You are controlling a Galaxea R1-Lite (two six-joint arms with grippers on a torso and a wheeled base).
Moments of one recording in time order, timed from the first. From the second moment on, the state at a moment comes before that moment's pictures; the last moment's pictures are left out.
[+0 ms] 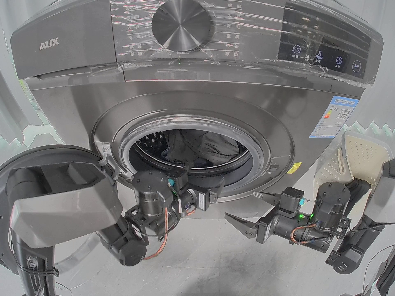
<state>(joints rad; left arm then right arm) -0.67 2.24 -0.79 -1.42 0.11 -0.06 0.67 1.96 -0.32 -1.50 0.10 0.09</state>
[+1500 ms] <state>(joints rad) -0.71 1.77 -0.32 -1.54 0.24 -0.11 0.41 1.65 -0.10 -1.47 0.08 0.08</state>
